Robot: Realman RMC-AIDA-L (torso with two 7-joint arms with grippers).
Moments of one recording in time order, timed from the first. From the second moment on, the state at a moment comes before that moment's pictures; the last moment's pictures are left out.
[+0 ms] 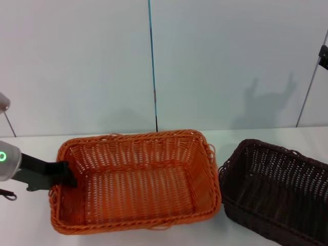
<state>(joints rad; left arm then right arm) -0.87 -1.91 -2.45 -0.60 2.63 -1.26 0.37 0.27 2.07 1.78 1.24 -0.68 0.32 0.95</state>
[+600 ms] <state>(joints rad) -0.89 -1.91 -2.45 -0.50 2.63 -1.13 0.41 0.26 2.08 1.77 1.26 -0.68 0.32 0.95</state>
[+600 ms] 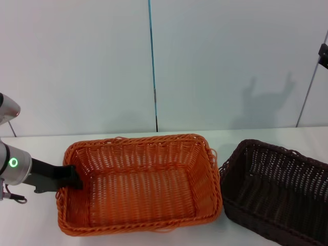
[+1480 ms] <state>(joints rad) -0.89 -1.93 -2.44 -0.48 2.63 -1.10 0.44 0.26 2.08 1.76 1.27 -0.68 0.32 0.95</state>
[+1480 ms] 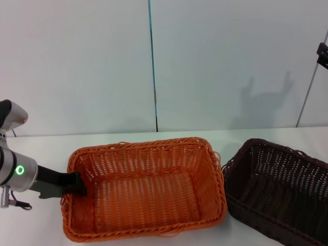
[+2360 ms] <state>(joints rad) -0.88 -1.97 -2.44 -0.50 2.63 -1.03 0.45 0.24 2.08 1.76 1.28 -0.68 0.32 0.95</state>
